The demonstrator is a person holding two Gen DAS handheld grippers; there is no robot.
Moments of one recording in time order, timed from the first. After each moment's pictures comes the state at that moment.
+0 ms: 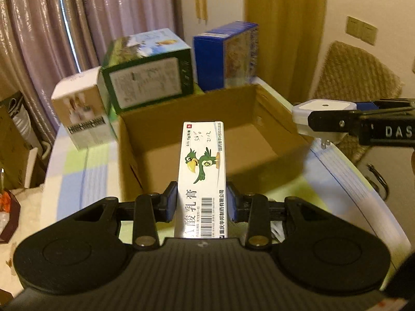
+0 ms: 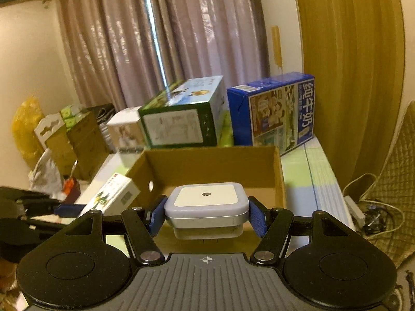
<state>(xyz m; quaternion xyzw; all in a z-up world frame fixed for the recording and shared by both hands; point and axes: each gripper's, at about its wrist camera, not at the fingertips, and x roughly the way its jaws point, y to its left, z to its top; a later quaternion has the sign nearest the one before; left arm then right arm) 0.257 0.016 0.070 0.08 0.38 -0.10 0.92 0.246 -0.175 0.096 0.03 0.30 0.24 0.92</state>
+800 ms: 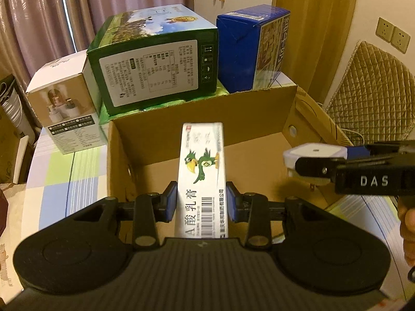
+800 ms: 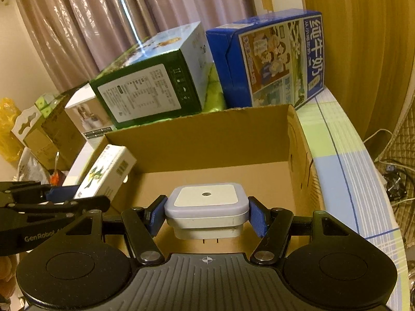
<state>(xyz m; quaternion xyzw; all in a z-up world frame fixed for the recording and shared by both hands) 0.373 0.026 0.019 0.05 0.41 -0.10 0.91 0.355 -0.142 0.022 0.05 0.41 0.21 0.89</state>
